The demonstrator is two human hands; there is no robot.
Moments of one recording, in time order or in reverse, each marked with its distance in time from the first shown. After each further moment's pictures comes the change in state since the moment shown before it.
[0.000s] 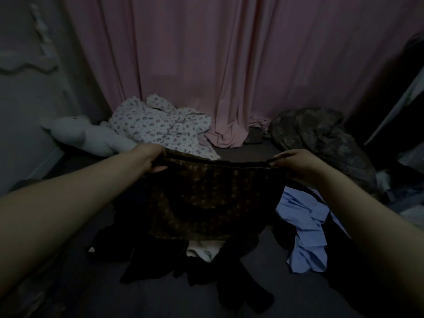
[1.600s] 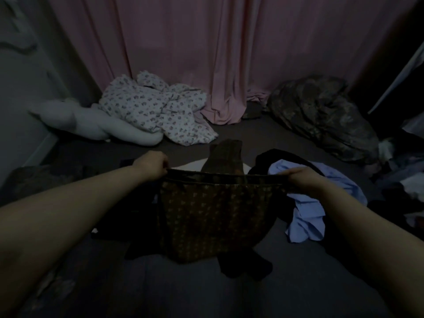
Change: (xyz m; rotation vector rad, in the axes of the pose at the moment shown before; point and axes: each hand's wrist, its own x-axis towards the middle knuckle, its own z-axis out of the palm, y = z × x) left_hand 0.028 -0.071 0.011 1.368 -0.108 0.553; right_hand 0.019 0.129 0.007 -0.038 0.016 0.154
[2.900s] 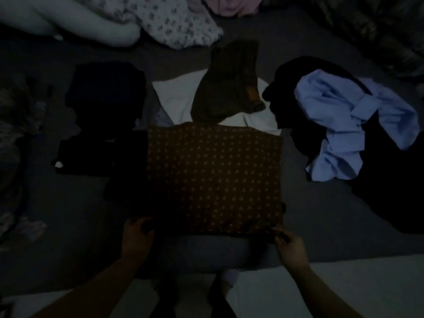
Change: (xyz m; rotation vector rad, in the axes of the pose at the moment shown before) left_hand -0.089 -0.084 0.402 -0.516 -0.045 -0.512; right_hand -0.023 0.338 0.194 -0.007 0.001 0.168
